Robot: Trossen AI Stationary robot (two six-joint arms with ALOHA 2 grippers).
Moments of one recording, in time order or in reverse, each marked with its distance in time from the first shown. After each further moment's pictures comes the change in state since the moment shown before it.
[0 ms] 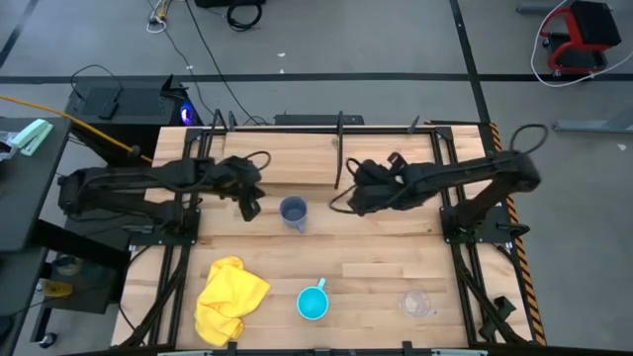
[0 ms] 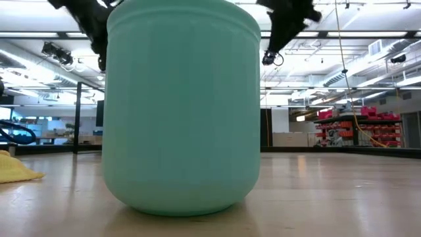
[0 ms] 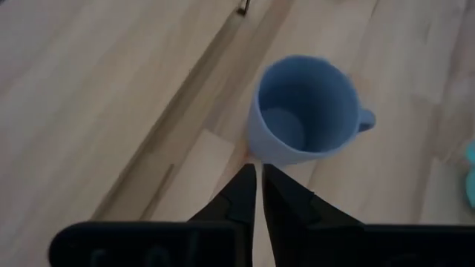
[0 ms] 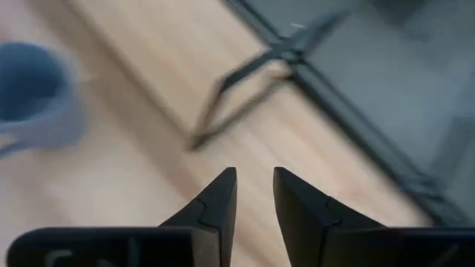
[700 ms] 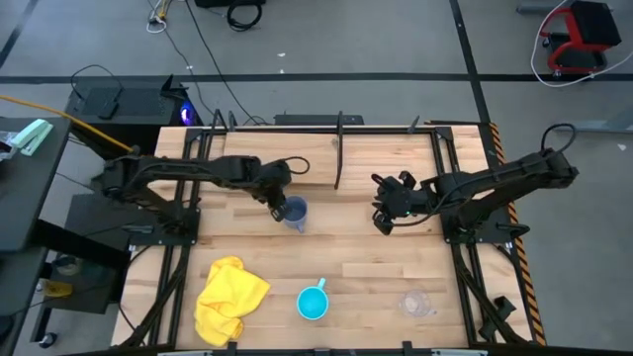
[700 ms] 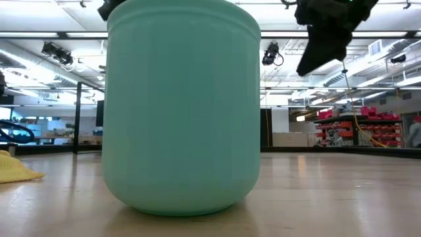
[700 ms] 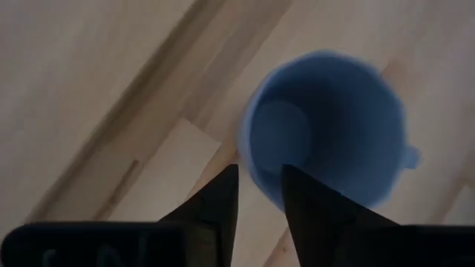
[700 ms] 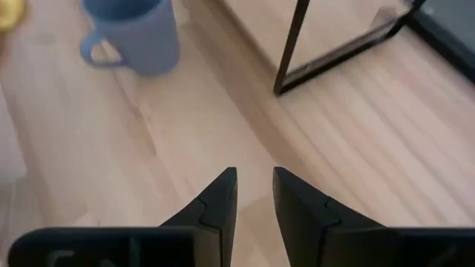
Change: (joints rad) left arm 0.000 0.438 0.240 -0.068 0.047 -0.148; right arm 0.028 -0.364 -0.541 0.417 -0.270 -0.113
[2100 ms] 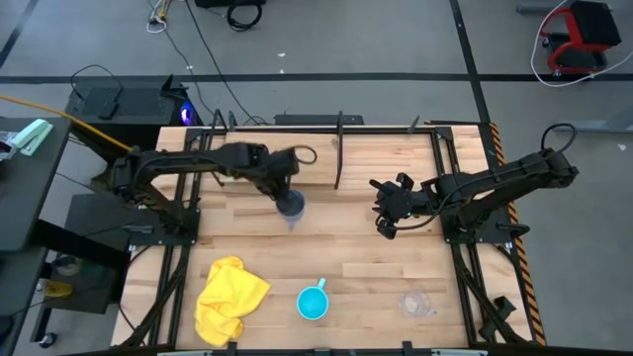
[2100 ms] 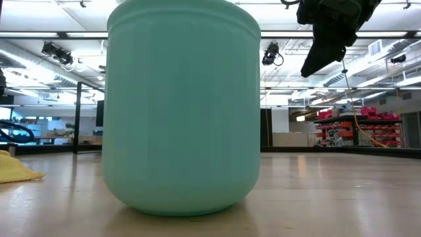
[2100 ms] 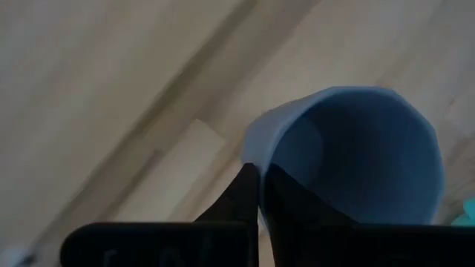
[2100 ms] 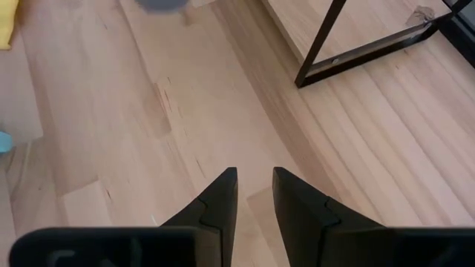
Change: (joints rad) left arm 0.010 0.071 0.321 -0.320 -0.050 -0.053; right arm 0.012 -0.003 -0.003 0.002 -0.055 -0.098
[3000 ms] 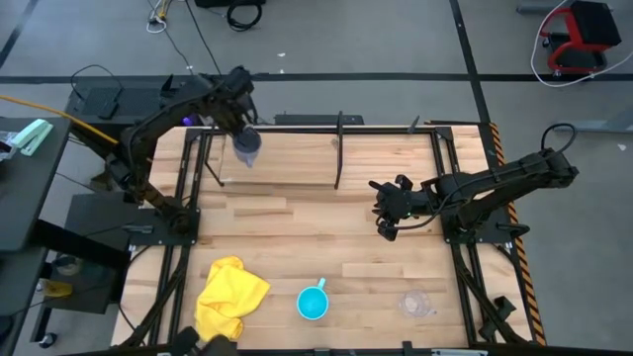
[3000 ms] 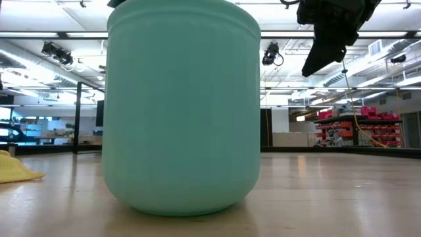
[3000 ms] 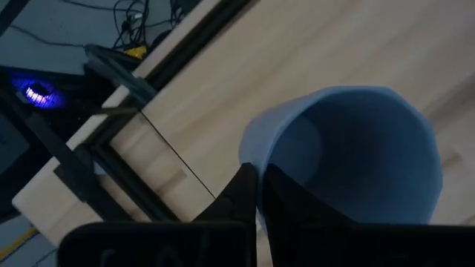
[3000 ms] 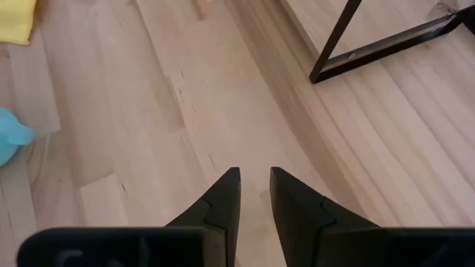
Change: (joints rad) left arm 0.626 -0.002 0.197 -0.299 -0.038 0.512; right arm 0.000 0.000 0.001 0.007 -0.045 0.001
